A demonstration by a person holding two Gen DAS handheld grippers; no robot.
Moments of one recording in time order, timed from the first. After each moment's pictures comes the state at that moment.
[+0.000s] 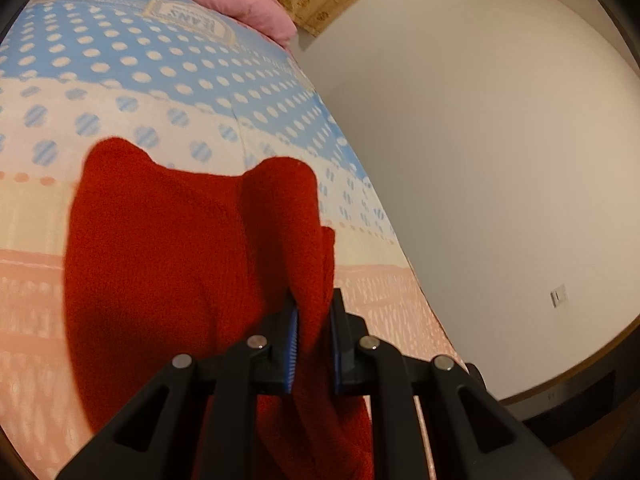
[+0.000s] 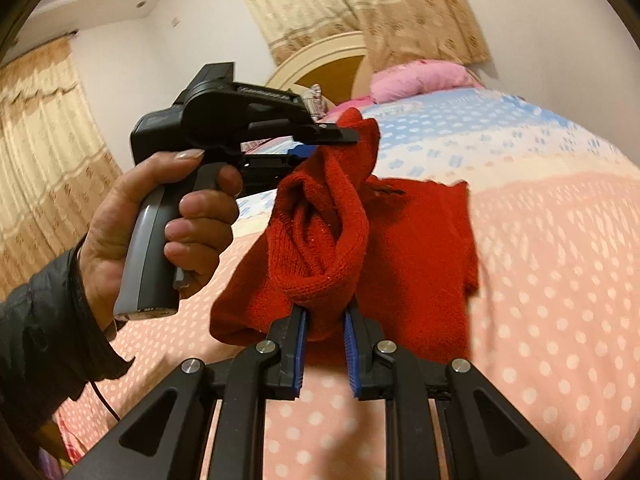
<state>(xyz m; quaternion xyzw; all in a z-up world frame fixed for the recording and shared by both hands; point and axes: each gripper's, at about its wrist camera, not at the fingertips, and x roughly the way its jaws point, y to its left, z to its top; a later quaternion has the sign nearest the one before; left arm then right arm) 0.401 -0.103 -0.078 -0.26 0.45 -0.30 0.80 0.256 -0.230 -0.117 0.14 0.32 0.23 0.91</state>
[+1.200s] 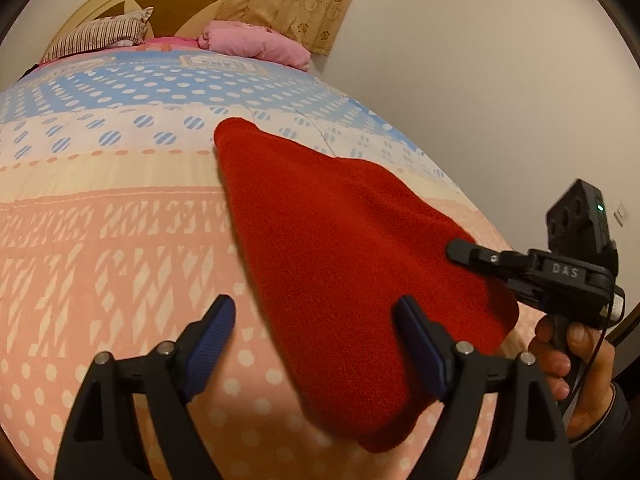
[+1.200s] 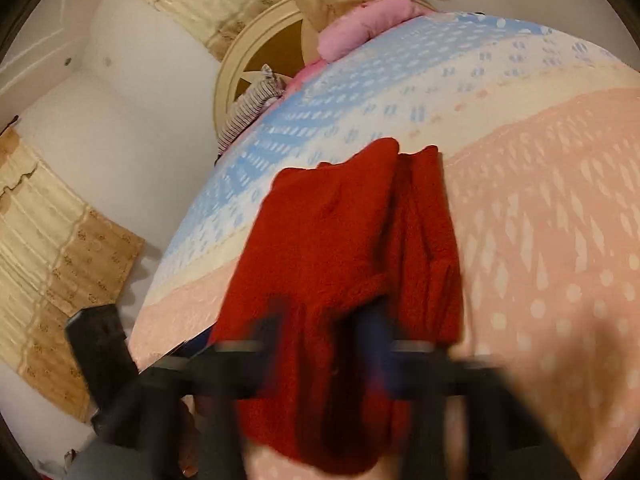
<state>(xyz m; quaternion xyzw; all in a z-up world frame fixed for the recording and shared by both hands) 0.290 -0.038 -0.117 -0.12 0.39 -0.22 0.89 0.348 -0.269 -0.129 0.26 0.41 0.21 0.85</state>
